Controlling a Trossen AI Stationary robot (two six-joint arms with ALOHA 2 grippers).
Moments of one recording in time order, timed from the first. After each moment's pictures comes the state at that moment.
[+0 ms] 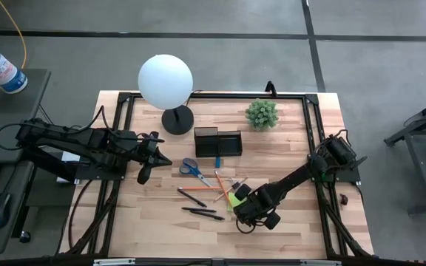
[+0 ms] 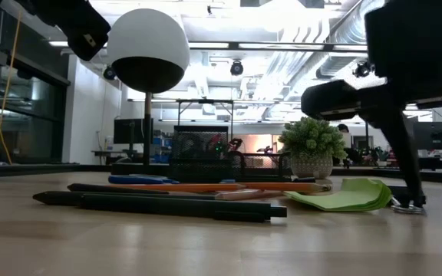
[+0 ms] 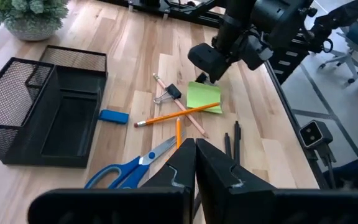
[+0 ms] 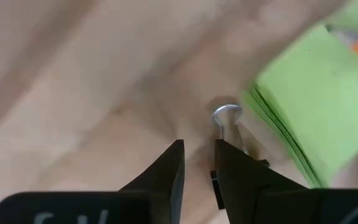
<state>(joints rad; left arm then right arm) -0.03 0.73 0.61 -0.37 0.01 -0.27 0.50 1.92 1.23 -0.75 -0.03 -0.27</state>
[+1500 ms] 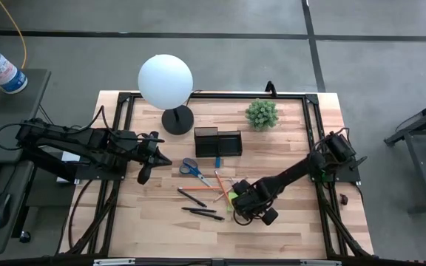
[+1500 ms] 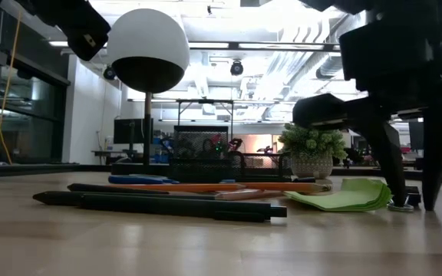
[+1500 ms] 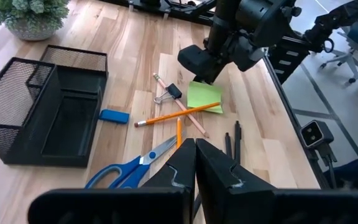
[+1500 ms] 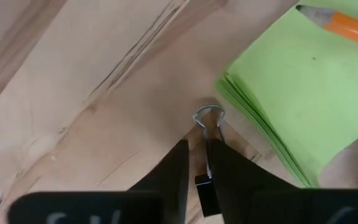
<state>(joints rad) -0.03 0.73 0.61 -0.37 -0.01 -0.27 0.44 1.92 1.18 -0.70 -0.08 -0.29</state>
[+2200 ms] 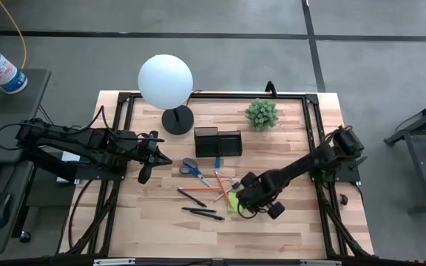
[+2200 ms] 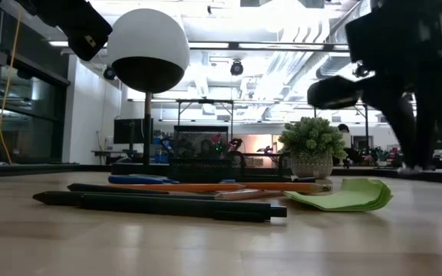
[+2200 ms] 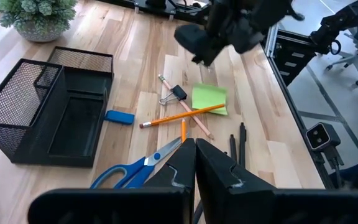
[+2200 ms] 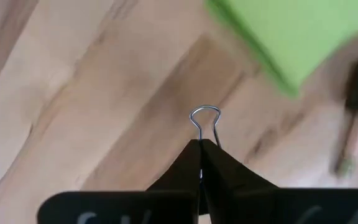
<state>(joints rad) -0.03 0.73 0.61 -0.37 -0.02 -0.27 0.41 1.78 1.17 -0.90 -0.06 -0.27</state>
